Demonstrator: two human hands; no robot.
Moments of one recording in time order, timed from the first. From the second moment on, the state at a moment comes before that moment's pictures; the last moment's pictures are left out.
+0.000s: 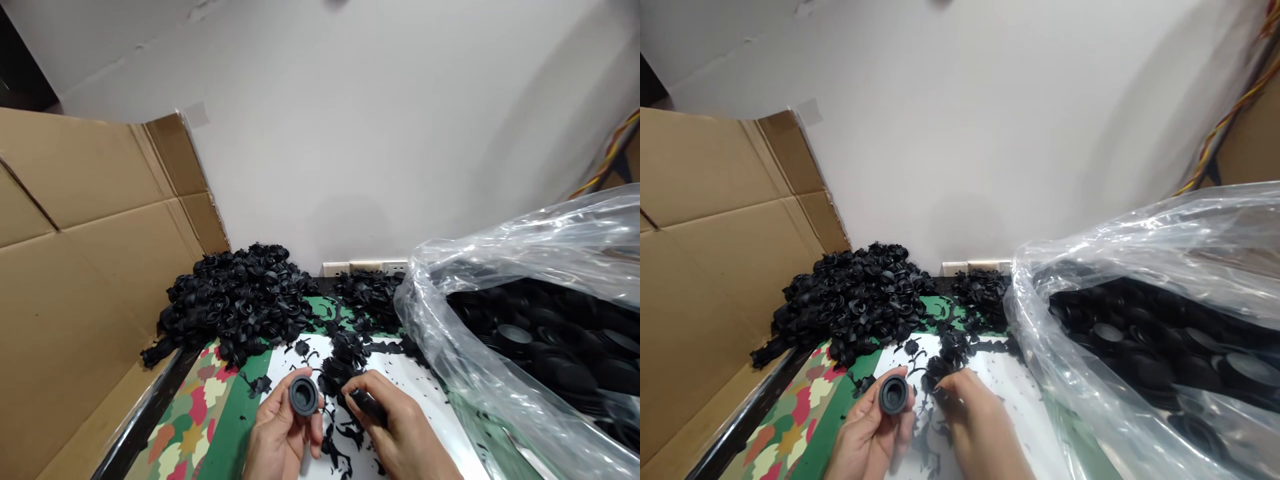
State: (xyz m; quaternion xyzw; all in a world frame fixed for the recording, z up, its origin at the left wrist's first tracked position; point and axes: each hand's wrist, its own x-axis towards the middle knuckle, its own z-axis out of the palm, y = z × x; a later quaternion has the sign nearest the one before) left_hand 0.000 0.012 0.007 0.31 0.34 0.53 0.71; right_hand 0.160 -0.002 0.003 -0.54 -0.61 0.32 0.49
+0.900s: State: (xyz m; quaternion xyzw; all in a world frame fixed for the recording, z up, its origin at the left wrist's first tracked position) left_hand 0.001 0.010 0.006 0.33 0.35 0.51 0.71; right_hand 0.161 -0.002 0.004 -0.55 -0.59 0.33 0.49
